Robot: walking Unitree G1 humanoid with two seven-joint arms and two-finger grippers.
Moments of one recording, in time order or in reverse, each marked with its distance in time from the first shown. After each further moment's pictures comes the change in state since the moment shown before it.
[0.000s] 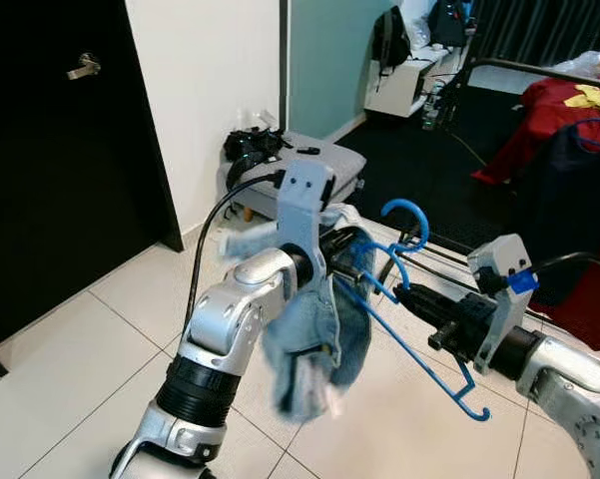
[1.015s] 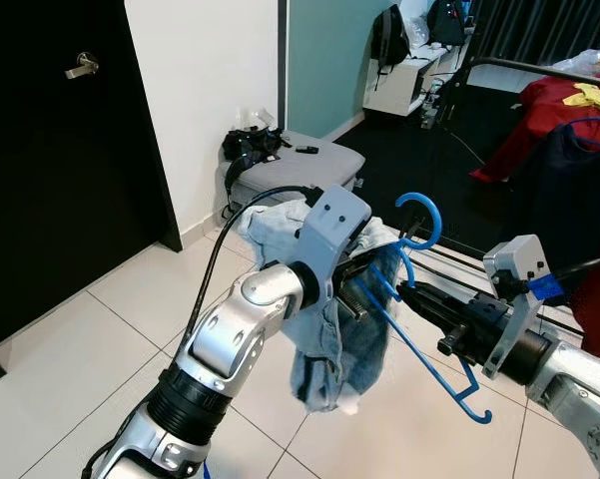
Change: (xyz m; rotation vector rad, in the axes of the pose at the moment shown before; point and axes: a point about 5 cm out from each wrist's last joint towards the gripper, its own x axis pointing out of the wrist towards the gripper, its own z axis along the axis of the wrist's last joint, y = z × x) left arm -0.006 -0.005 -0.010 0.271 0.039 -0.051; right arm -0.008 0.008 0.003 -0.015 -0.004 0.075
